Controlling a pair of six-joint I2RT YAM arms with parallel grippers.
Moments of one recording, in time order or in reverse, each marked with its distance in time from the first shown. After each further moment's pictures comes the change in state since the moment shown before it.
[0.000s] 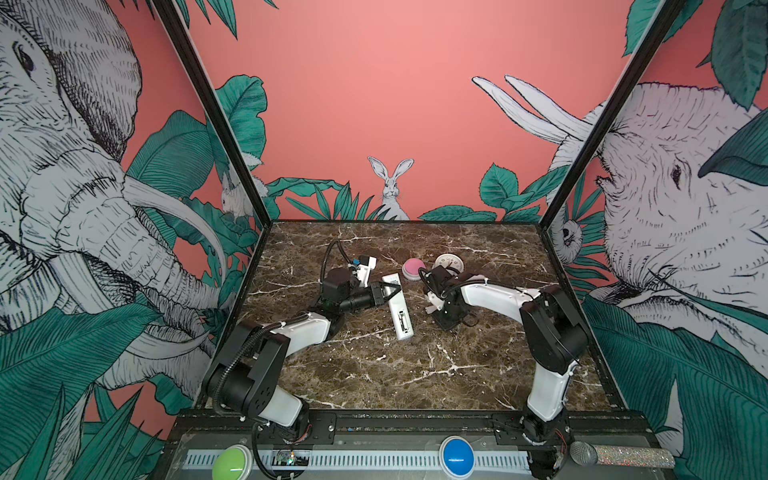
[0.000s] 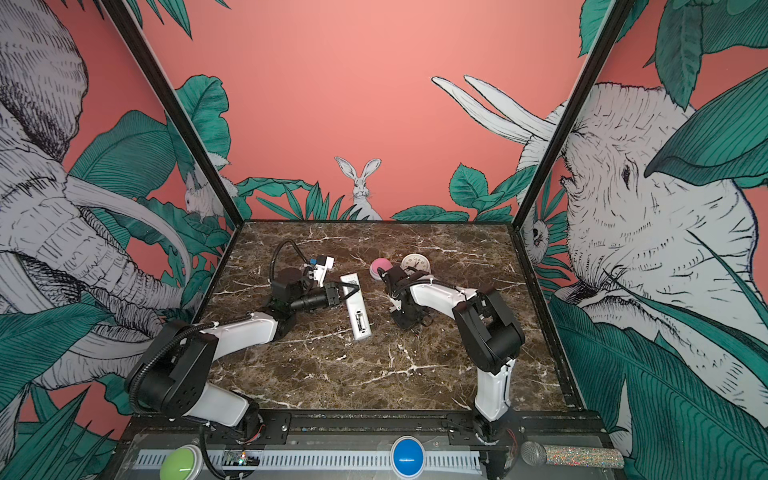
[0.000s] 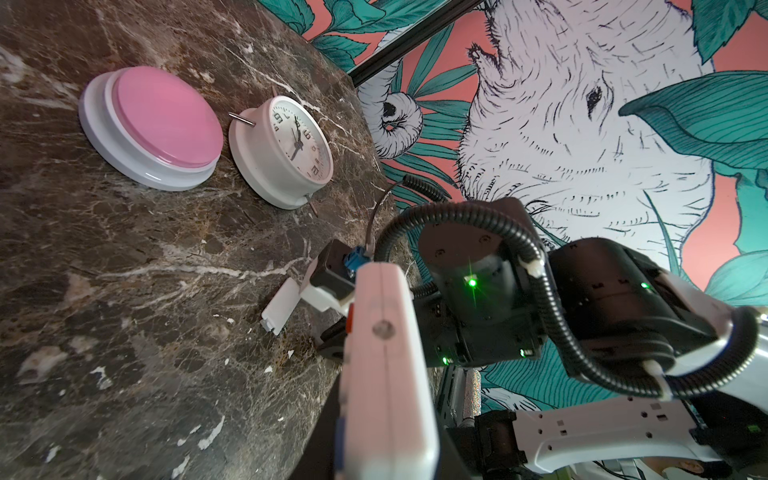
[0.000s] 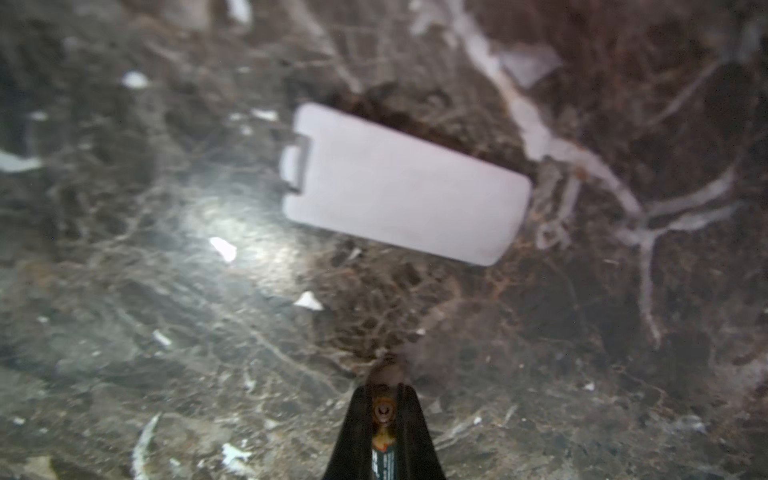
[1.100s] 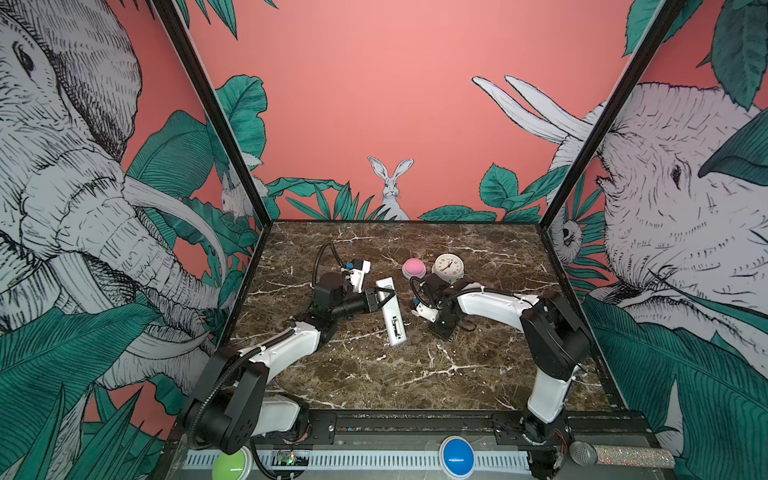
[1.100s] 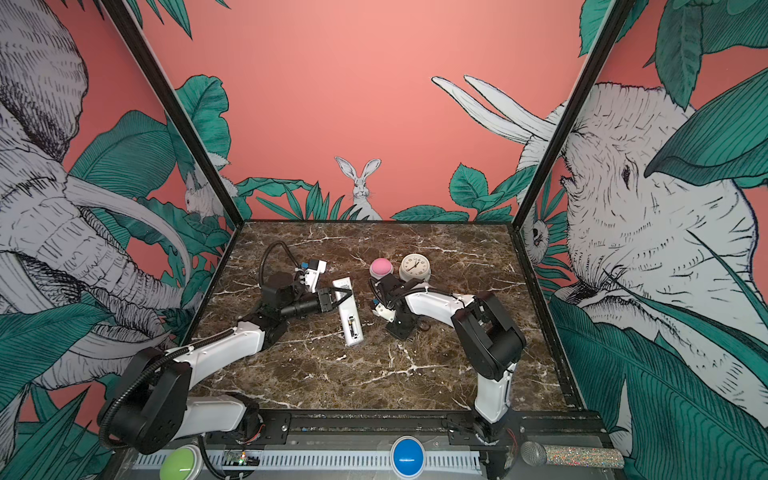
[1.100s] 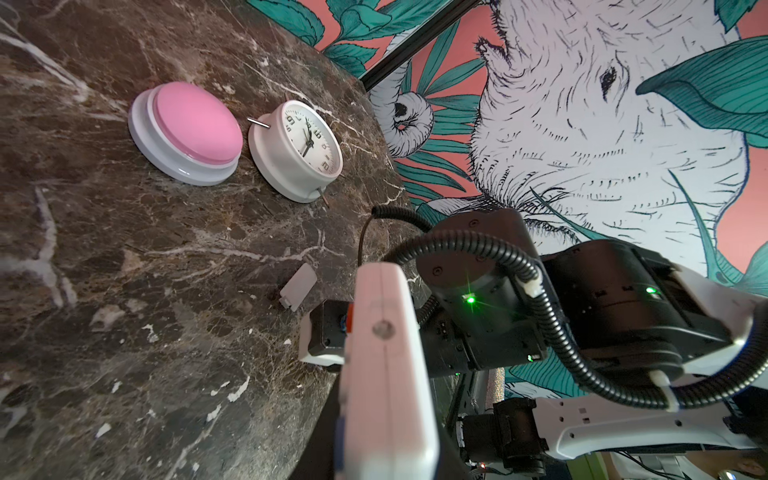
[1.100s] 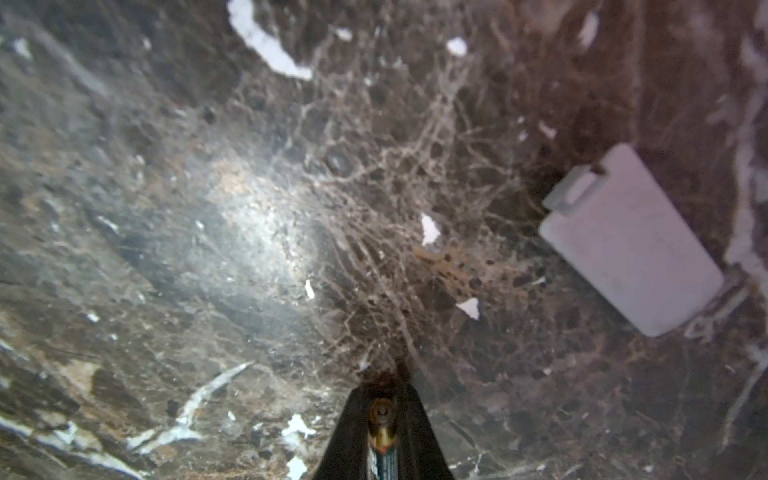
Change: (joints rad) left arm 0.006 -0.188 -0.052 -0.176 -0.055 0.109; right arm 0.062 -0.029 -0.058 0.043 -0.066 -0.249
